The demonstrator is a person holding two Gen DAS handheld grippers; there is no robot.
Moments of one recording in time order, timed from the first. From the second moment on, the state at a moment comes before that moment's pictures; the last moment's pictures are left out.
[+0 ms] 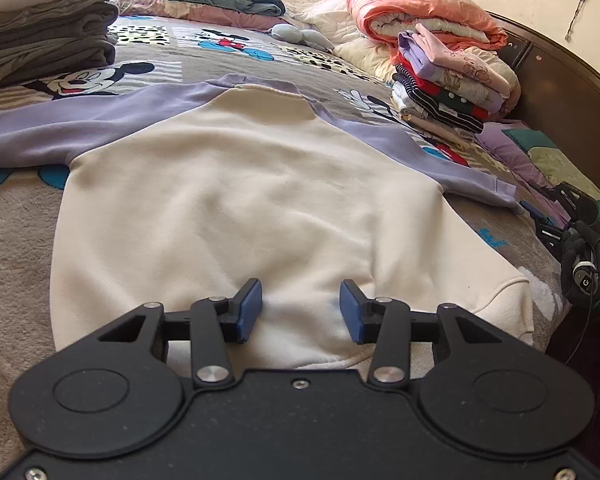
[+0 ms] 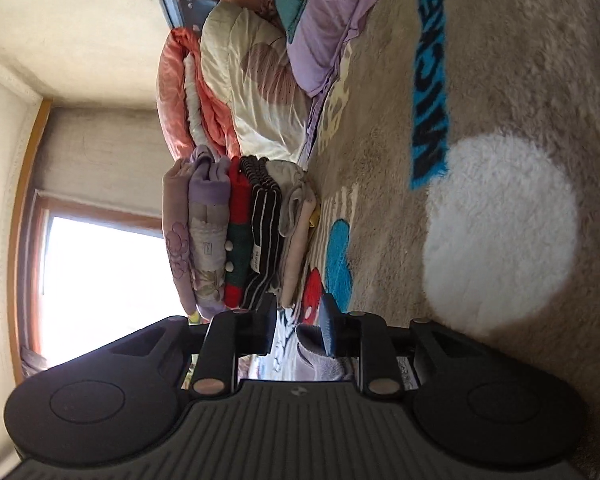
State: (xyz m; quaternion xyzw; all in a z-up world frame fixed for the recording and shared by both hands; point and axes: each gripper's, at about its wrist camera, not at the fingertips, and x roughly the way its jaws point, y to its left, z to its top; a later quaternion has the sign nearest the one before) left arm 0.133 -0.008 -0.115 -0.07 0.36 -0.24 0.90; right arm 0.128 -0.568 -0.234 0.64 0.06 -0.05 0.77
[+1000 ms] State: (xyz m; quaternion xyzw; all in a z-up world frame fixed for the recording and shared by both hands) left arm 0.134 -0.005 -0.119 -0.08 0.36 -0.25 0.89; right arm 0.159 -0.542 -0.211 0.48 0.18 -0.06 0.85
